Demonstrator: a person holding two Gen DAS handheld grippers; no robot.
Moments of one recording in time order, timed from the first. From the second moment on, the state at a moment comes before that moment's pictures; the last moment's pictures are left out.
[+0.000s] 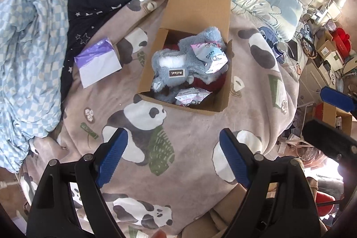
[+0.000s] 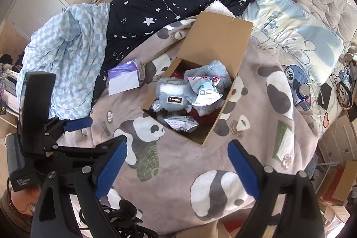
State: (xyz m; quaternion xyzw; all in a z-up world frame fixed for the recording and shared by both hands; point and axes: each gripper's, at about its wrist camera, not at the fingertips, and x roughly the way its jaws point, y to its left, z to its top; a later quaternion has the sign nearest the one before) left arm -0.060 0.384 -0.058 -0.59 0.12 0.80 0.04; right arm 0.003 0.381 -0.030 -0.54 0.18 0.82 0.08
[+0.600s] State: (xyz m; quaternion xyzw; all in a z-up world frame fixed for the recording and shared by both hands) left arm 0.036 0.377 0.046 -0.56 0.10 0.83 0.02; right arm 0.068 0.329 0.059 -0.53 0.16 0.83 0.07
